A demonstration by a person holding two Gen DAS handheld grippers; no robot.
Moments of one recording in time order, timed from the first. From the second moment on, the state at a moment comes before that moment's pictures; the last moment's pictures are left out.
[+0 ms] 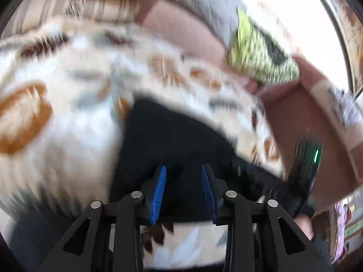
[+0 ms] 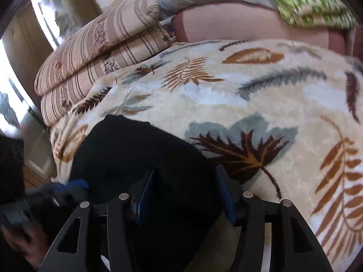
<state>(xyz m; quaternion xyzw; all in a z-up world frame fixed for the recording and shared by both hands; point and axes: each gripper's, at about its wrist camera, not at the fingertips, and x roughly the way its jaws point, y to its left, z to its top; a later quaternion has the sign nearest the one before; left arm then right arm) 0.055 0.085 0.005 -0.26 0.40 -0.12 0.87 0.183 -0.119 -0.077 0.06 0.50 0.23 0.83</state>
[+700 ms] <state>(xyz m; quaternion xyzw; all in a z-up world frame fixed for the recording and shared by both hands) 0.117 0.154 -0.027 -0.34 0.44 -0.09 0.83 0.089 -0.148 -0.020 0.18 0.37 0.19 0.89</state>
